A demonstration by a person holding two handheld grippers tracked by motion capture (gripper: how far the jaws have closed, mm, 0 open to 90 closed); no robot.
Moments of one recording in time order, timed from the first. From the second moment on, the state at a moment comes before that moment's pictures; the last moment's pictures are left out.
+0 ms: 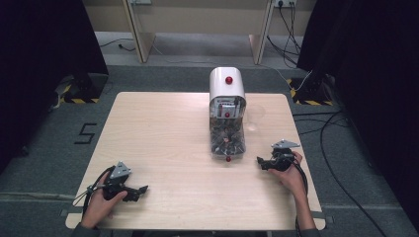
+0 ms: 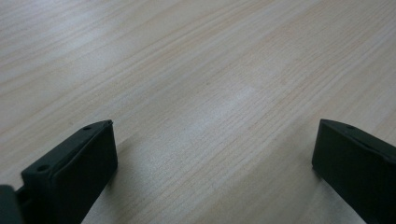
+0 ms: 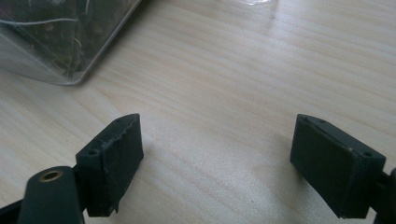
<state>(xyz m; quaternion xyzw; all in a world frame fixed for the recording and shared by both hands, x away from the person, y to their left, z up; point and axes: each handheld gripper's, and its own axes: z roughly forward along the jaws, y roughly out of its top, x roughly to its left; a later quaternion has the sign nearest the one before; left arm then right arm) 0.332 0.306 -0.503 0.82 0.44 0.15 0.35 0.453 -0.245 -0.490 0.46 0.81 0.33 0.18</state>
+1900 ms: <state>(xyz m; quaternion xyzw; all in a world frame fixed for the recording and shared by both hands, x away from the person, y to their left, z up) 0.332 0.306 -0.503 0.82 0.44 0.15 0.35 0.443 -0.219 -0.434 0.39 0.80 0.40 0.21</state>
